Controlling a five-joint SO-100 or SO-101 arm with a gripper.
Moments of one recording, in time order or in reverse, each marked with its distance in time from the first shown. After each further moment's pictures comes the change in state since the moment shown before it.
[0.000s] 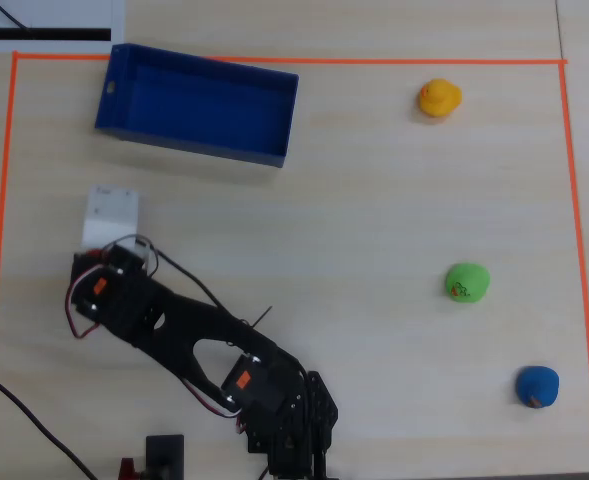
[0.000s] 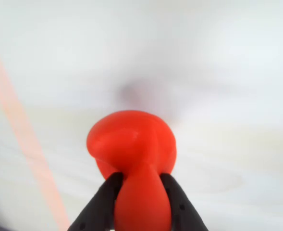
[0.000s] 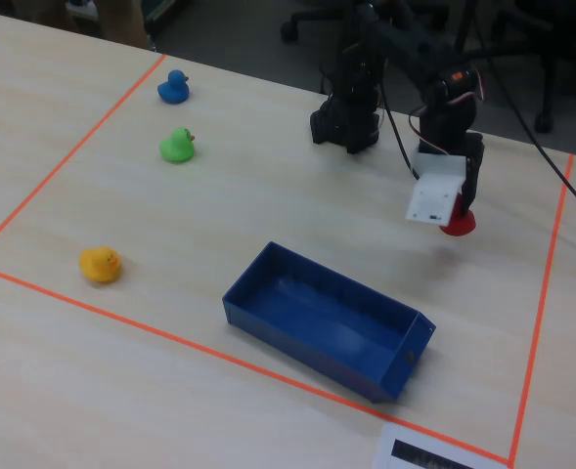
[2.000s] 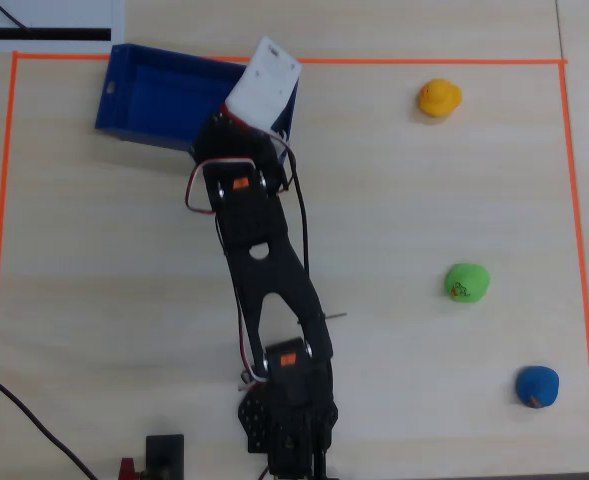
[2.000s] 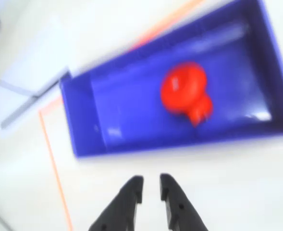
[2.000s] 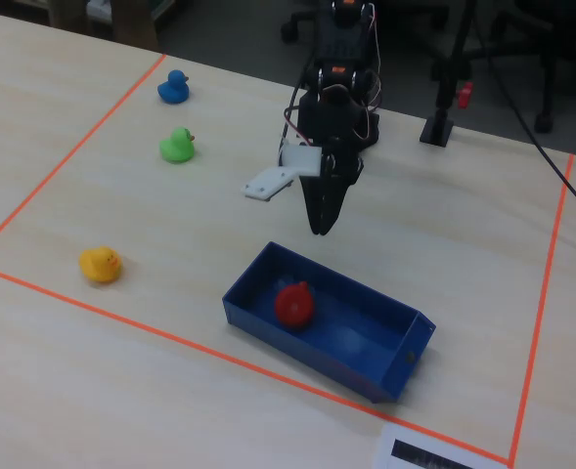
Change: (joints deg) arm 35.6 5.4 -0.7 -11.7 -14.0
